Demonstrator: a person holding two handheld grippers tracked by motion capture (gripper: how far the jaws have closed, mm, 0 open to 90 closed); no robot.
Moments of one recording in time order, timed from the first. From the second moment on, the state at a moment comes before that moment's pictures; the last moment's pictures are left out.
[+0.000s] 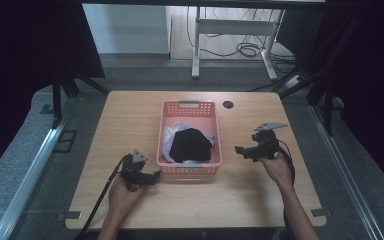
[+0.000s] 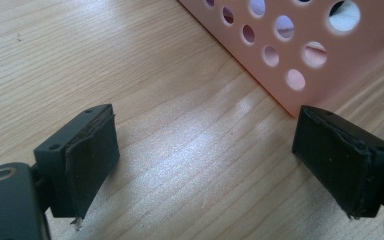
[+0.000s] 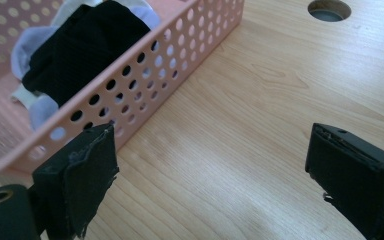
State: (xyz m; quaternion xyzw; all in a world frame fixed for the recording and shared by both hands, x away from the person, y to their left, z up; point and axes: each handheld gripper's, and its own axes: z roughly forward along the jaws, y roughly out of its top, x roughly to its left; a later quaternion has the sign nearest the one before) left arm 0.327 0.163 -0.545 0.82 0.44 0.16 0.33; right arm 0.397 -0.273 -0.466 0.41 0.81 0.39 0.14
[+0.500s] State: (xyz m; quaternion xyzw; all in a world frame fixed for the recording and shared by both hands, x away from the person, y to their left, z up) left arm 0.327 0.163 -0.545 0.82 0.44 0.16 0.33; right arm 0.400 -0.249 -0.448 0.39 0.82 0.40 0.12
